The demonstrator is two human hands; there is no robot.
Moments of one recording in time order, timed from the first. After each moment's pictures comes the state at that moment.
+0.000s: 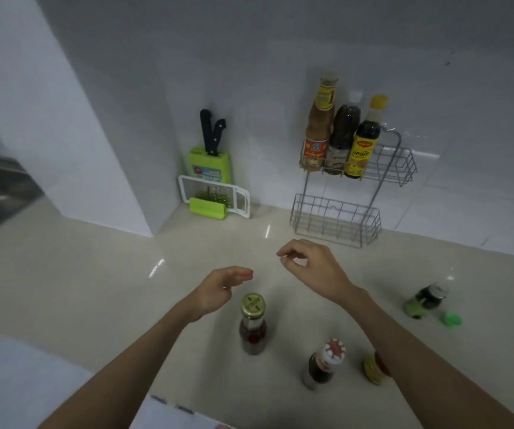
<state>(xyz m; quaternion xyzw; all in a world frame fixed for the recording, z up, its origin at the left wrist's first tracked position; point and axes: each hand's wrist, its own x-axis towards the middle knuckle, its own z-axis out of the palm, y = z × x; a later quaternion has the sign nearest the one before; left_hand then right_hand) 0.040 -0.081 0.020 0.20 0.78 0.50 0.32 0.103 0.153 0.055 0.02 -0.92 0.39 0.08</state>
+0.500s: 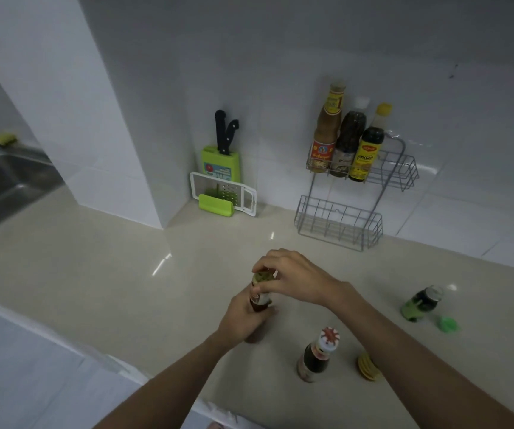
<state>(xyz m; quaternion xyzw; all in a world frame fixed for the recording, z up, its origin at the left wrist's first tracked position) 0.119 -0.048 -0.020 0.11 0.79 0.57 0.20 0.122 0.106 0.084 0.19 -0.95 0.24 -0.05</state>
